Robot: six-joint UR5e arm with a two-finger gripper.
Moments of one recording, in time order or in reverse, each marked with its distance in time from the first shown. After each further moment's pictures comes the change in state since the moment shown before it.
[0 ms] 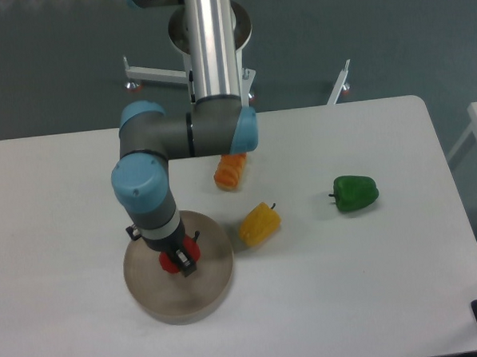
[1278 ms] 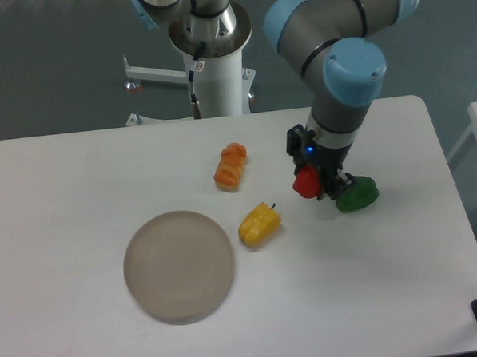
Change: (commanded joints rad) arm 0.419 0.103 0.089 -0.284 -0.124 0.587
